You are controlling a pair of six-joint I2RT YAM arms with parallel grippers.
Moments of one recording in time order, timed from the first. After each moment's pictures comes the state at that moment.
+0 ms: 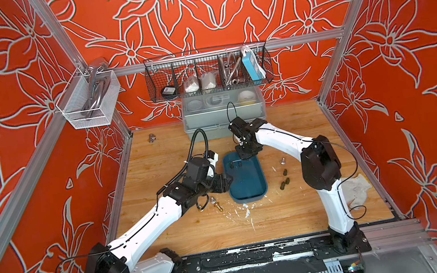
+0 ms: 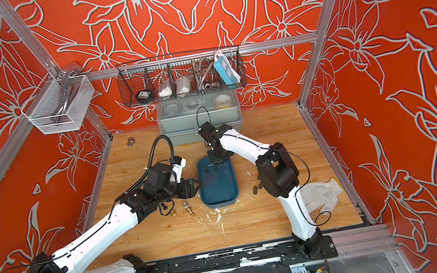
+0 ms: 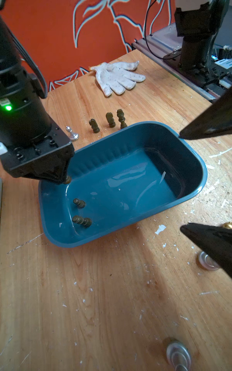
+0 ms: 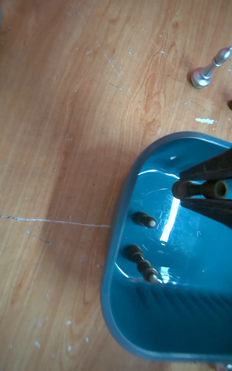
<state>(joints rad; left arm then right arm) -0.58 1.18 0.81 -0.36 0.18 -0.44 0.64 2.15 1.86 -1.03 0.10 0.27</state>
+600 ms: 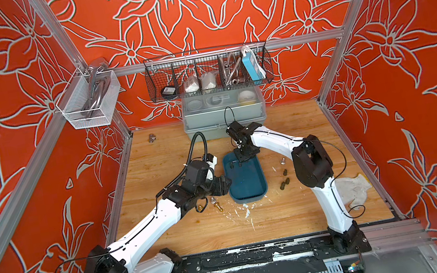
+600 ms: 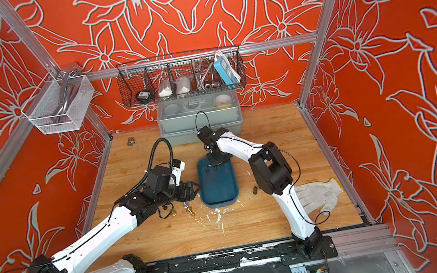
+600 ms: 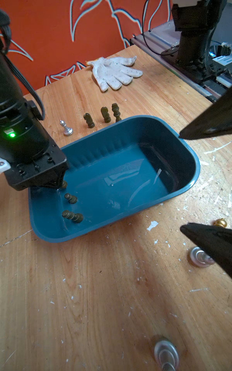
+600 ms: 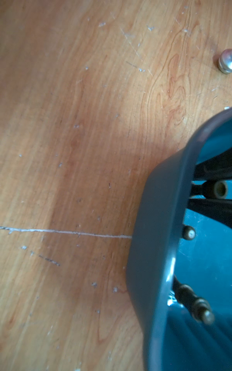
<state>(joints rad) -0.58 1.16 0.78 -0.36 0.18 -0.45 0.64 2.23 1.87 -0.99 0.14 0.27</state>
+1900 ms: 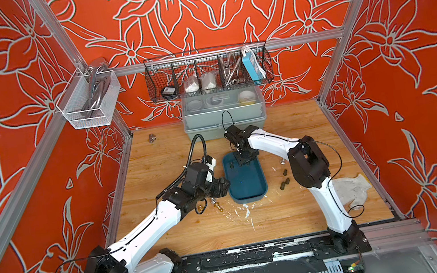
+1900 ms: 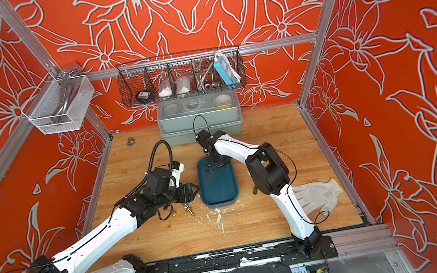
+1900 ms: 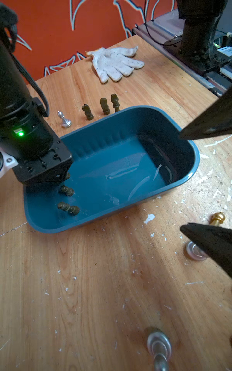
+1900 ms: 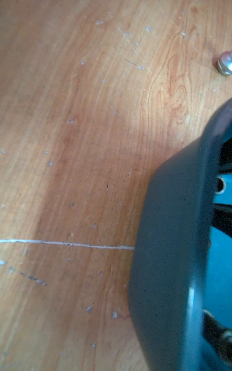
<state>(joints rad) -0.58 1.15 0.75 -0.34 0.15 -0.45 0.66 2.25 1.87 -1.00 0.19 0.27</state>
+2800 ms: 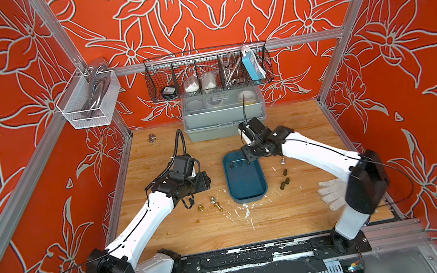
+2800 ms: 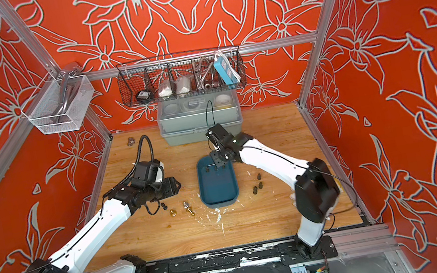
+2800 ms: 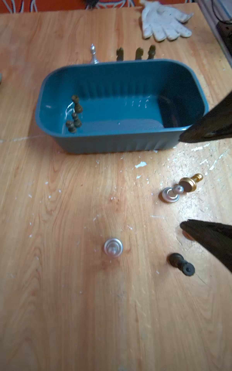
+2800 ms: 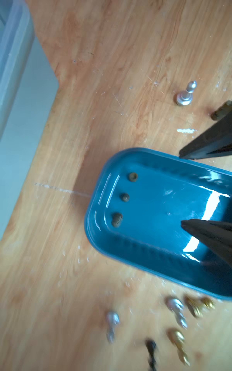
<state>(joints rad) -0.35 1.23 0.91 -0.68 0.08 -0.55 0.71 1.57 1.31 -0.64 0.07 0.22</state>
